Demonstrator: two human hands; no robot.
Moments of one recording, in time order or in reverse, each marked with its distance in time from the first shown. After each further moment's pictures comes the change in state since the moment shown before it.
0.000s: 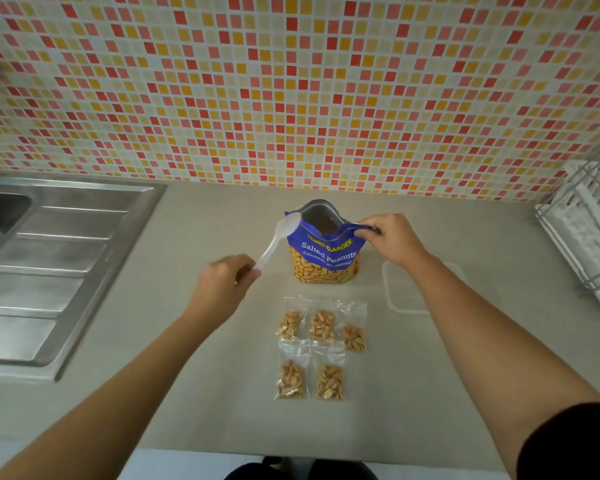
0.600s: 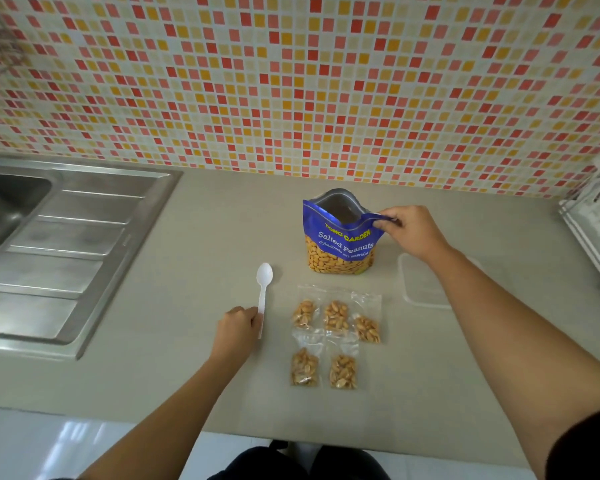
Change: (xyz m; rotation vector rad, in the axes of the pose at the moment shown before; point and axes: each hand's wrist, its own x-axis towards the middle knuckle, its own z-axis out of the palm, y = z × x) left_hand -0.069 -0.054 0.078 0.125 -0.191 -0.344; right_hand -0.001 -0.001 0.002 0.008 0.023 0.039
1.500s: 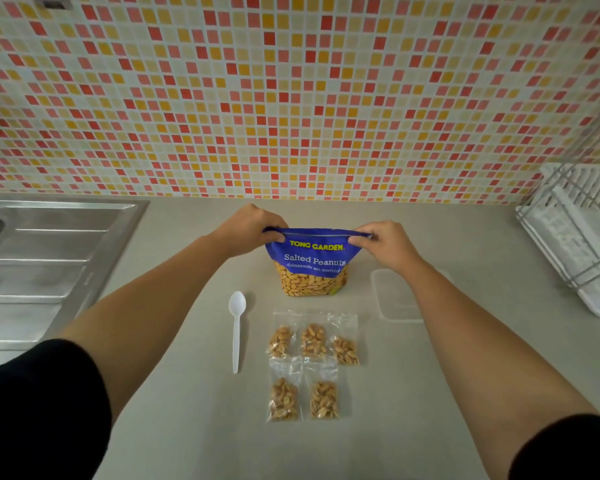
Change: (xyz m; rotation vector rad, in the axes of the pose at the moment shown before) left_hand 0.148 0.131 -0.124 0.094 -0.135 0.796; right_hand 0.007 0.013 -0.010 0.104 -0.009 0.107
